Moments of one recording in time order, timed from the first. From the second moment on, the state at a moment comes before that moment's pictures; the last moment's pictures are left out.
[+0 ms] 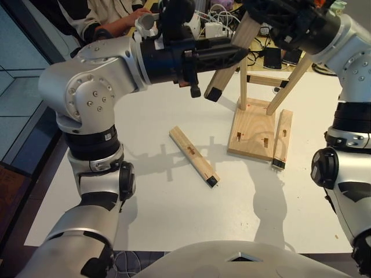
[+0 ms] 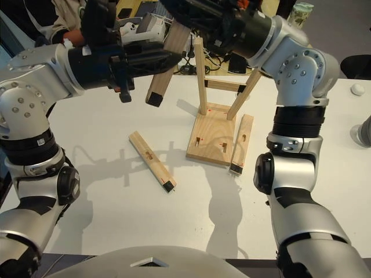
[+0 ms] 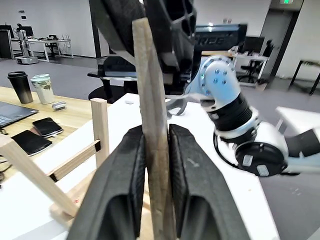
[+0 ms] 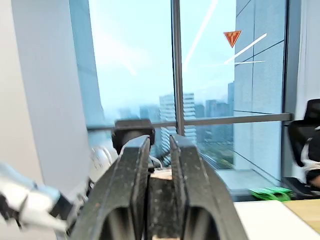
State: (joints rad) left arm -0.90 0.37 0.14 -0.22 -0.72 1.19 -0.86; right arm -1.04 -0.34 -0.24 0.27 0.84 0.84 1.06
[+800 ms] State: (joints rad) left arm -0.74 0.47 -0.16 -0.23 -0.36 0.68 -0.68; right arm -0.84 0.06 -0.27 -0.24 0.88 1.01 -0.12
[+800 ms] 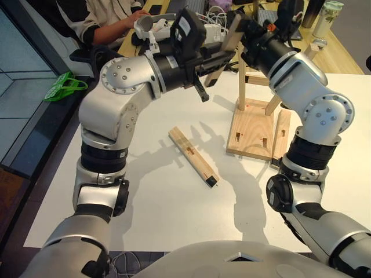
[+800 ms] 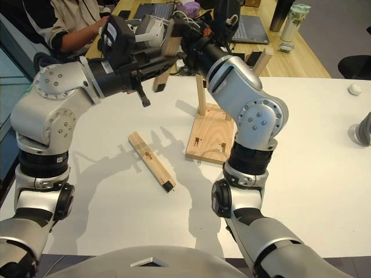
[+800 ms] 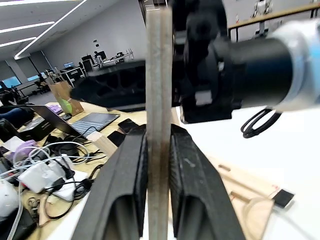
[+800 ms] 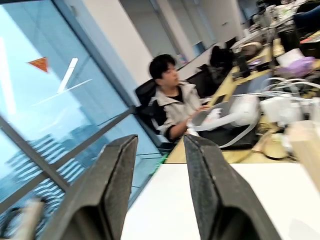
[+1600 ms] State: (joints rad) left arm -0.43 0.54 0.22 -0.39 -0.53 1.59 -0.54; right arm -0.29 -0.79 0.09 -0.50 0.77 1.01 0.67
